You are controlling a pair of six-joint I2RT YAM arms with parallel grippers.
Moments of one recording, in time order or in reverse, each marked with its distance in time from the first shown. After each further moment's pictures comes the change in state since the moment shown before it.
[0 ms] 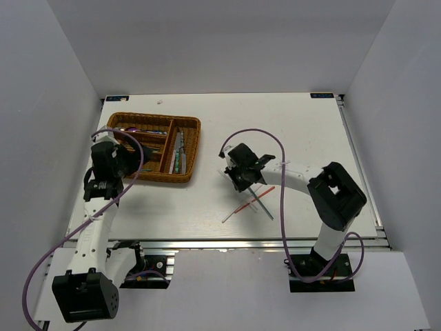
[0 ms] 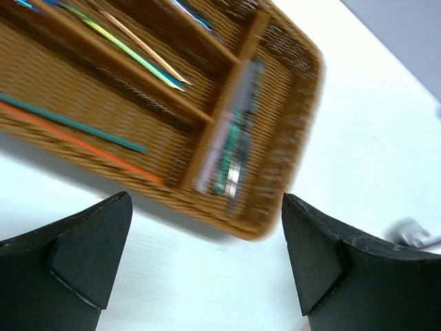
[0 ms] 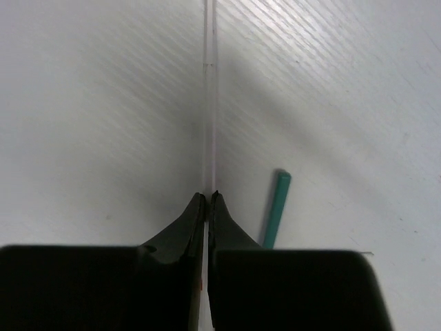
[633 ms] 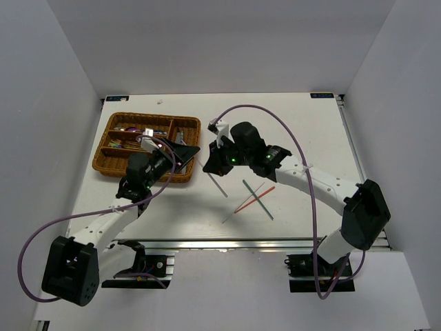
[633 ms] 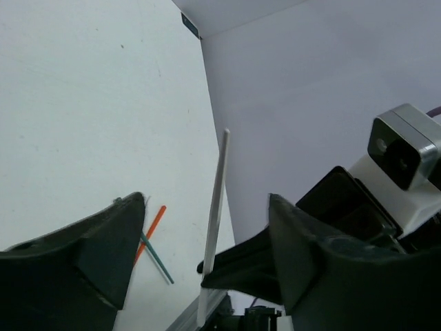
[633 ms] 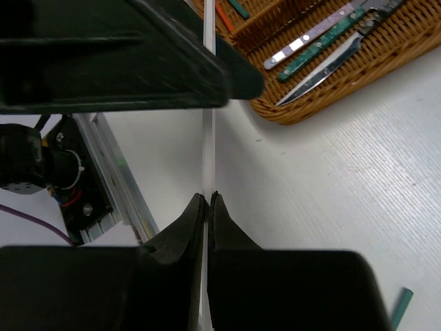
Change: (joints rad) left arm -0.389 0.135 -0.284 0.851 0.282 -0.592; right arm 0.054 -0.240 0.148 0.163 -0.384 0.185
